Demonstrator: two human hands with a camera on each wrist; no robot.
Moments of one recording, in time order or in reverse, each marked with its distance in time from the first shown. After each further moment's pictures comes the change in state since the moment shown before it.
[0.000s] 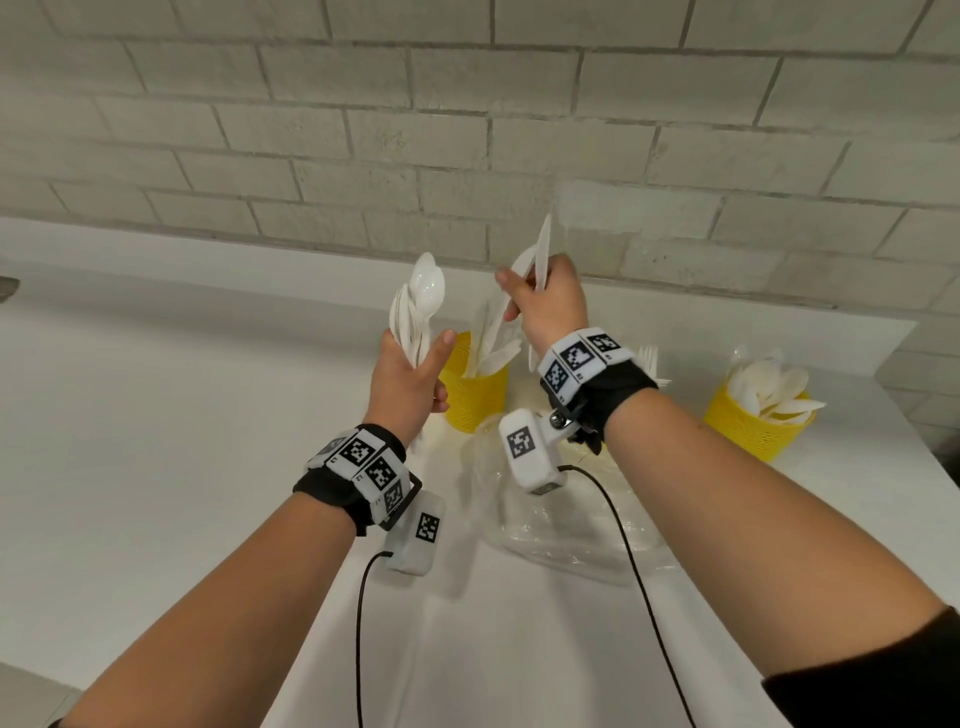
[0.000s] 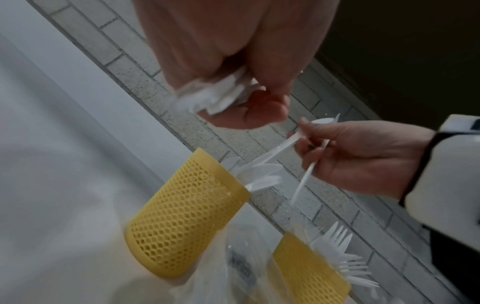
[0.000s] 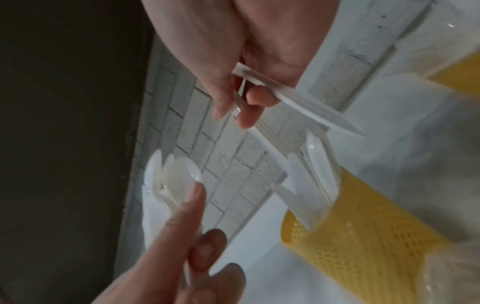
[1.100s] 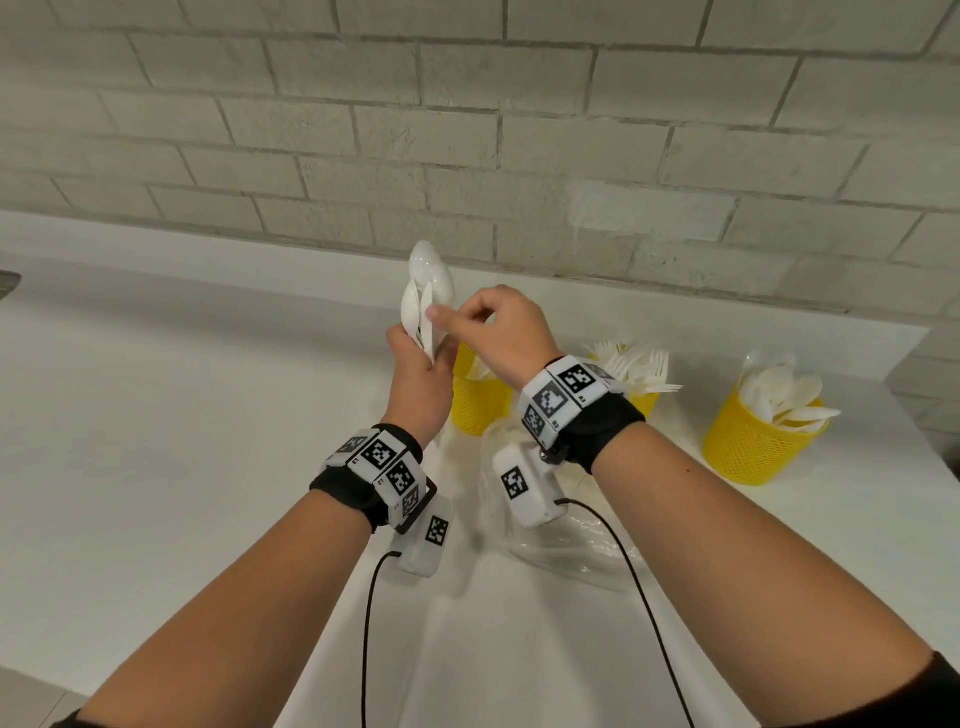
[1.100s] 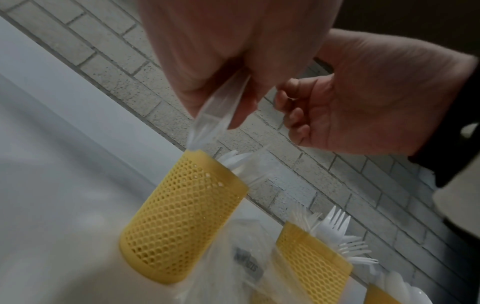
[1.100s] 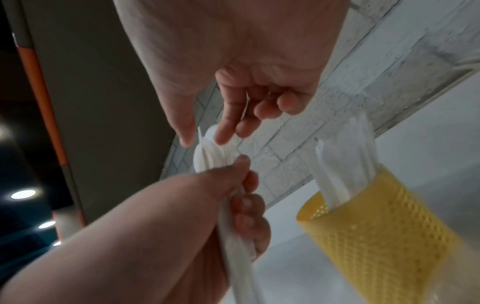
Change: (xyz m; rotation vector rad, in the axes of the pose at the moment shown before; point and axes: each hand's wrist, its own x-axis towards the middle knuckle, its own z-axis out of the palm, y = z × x) left_hand 0.014 -0.010 0.008 0.066 0.012 0.051; right_hand -0.028 -0.007 0.028 -0.197 -0.248 -0.162
